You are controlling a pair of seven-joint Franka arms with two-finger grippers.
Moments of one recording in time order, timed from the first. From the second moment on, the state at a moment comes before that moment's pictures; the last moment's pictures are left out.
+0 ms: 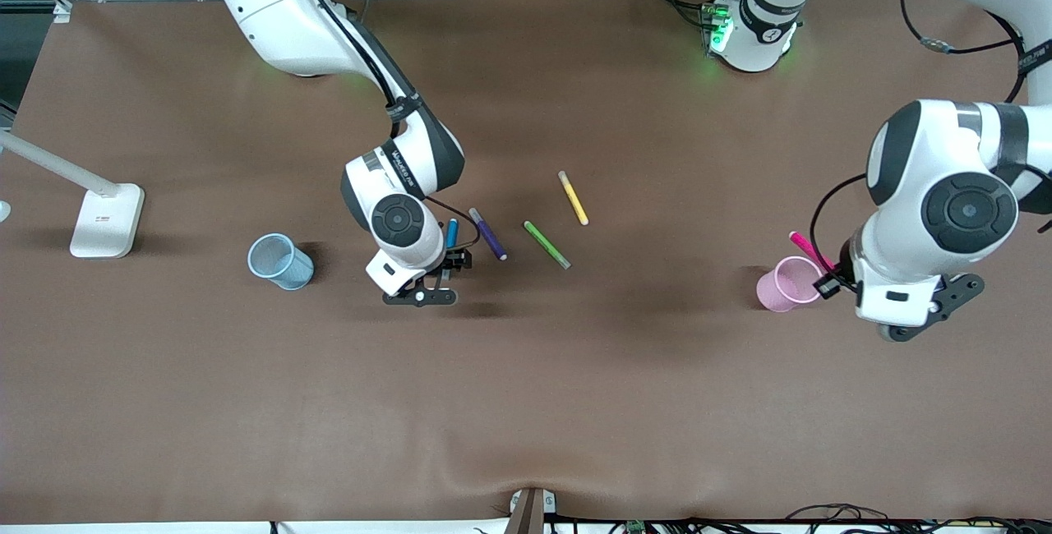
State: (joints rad) left arm -0.03 0.43 -0.17 -1.46 0.31 1.71 -0.90; right arm 0.57 0.68 -0.03 -1.62 0.04 2.17 0.52
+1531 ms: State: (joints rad) left arm -0.11 0.61 -0.18 -1.47 0.67 1.72 -1.36; right arm 0.61 0.70 -0.04 -1.72 0.04 2.35 0.52
